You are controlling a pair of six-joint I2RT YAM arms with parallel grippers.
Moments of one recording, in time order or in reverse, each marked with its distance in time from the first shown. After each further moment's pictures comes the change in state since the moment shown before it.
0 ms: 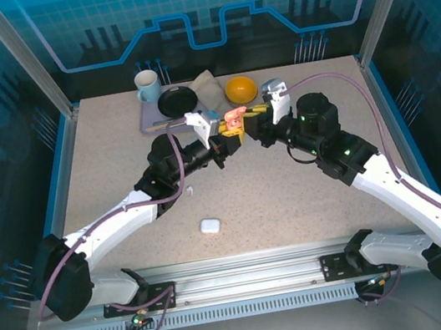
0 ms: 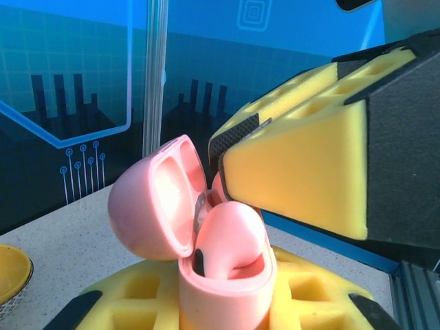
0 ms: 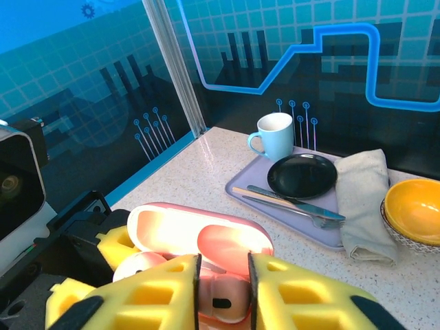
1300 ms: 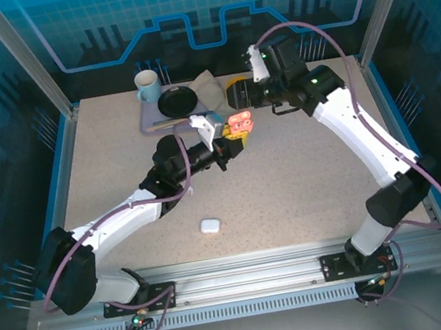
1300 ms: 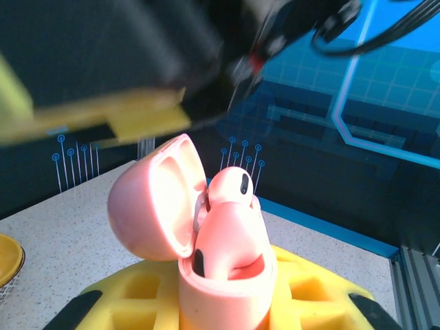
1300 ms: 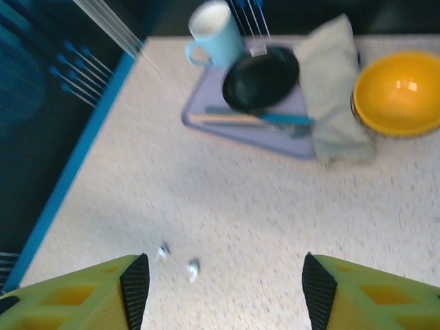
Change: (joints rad) left arm 0.000 0.043 -0.021 0.030 0.026 0.017; right arm -0.138 0.539 0.716 -0.684 -0.086 0.159
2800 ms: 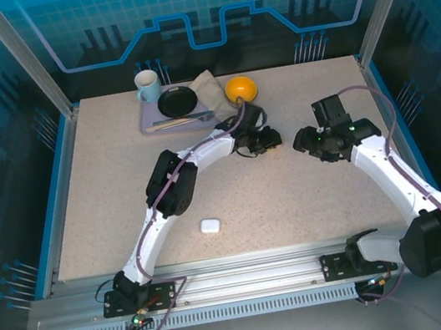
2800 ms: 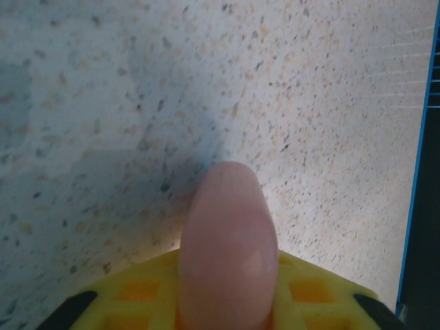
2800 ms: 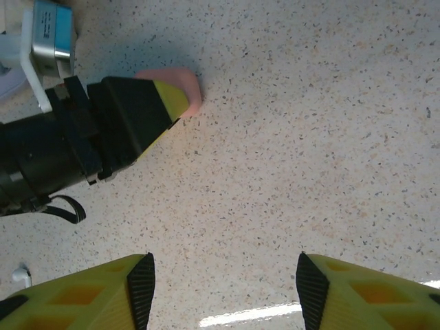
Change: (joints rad) left arm -0.005 1.119 1.174 -0.954 0.019 -0.726; right arm -0.275 -0.412 -0.786 0.056 0.175 0.308
